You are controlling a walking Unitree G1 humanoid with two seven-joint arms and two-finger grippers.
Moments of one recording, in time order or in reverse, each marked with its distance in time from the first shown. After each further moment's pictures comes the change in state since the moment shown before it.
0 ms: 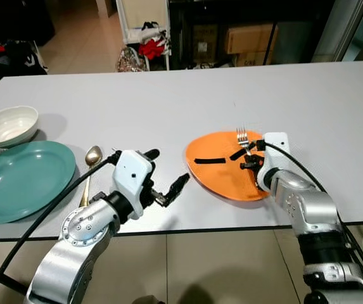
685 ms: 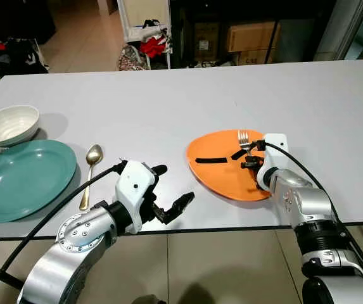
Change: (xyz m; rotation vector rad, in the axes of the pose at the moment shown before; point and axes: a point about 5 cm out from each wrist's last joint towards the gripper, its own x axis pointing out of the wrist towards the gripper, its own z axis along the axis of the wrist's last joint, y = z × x) left arm -0.009 -0.009 -0.007 -0.041 0.074 -0.130; right arm 0.014 -0.007 -0.005 0.043 0.017 -0.008
